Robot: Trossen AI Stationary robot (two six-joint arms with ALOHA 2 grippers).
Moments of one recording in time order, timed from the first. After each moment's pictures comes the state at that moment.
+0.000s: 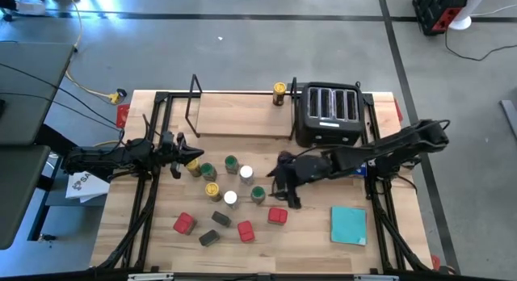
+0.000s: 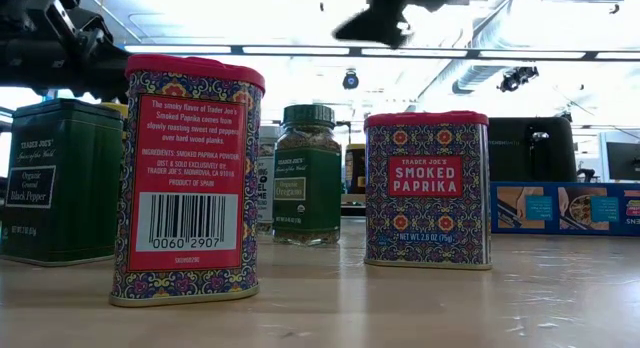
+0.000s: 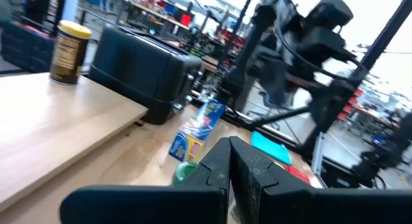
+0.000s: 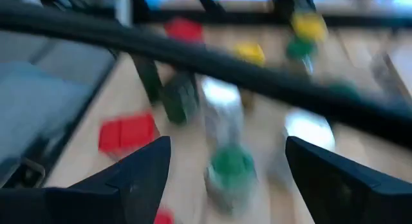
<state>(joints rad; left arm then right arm) -0.02 0.01 0.01 0.04 -0.17 -0.42 0.24 1.53 1.03 0.00 0.03 0.06</state>
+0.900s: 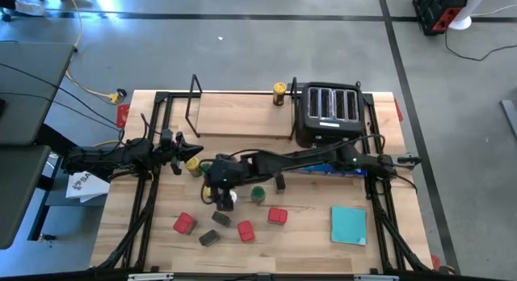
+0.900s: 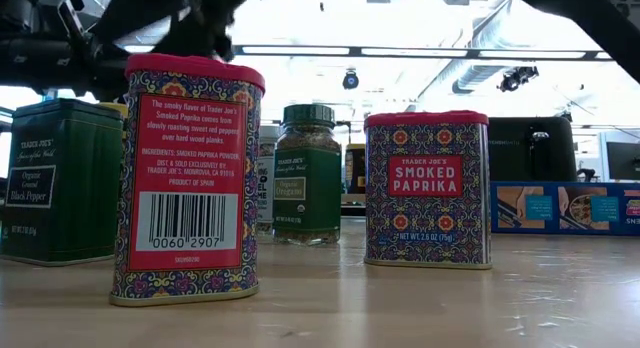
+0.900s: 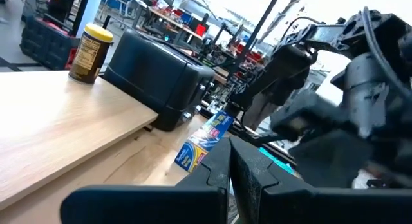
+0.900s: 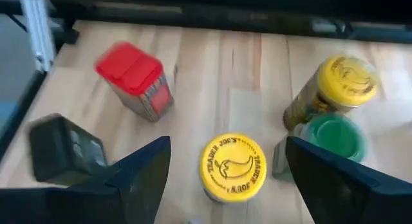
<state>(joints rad) -0.02 0.01 0.01 0.05 -0.23 -0.50 0.17 2.43 2.34 -0.65 0.03 0.03</state>
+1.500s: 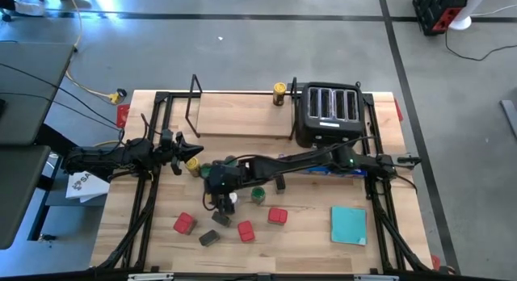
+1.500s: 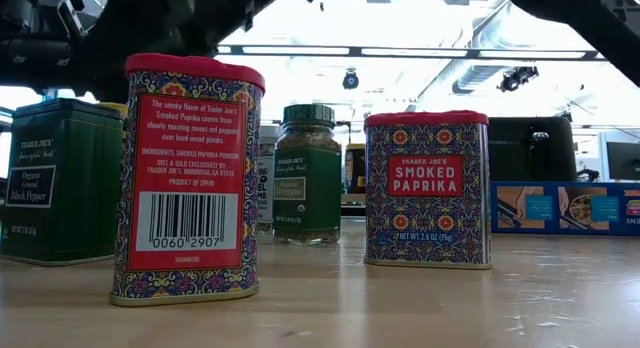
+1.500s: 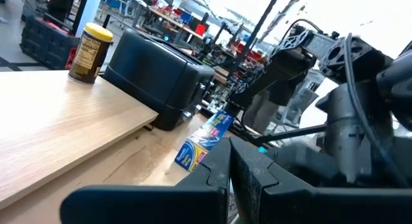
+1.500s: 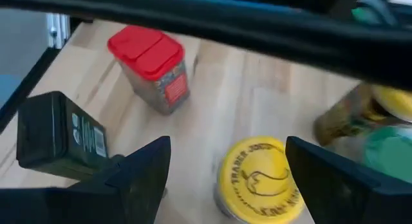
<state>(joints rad) -0.02 0.01 0.01 0.04 -0.23 -0.49 0.16 2.47 2.29 -0.55 -0.06 -0.07</state>
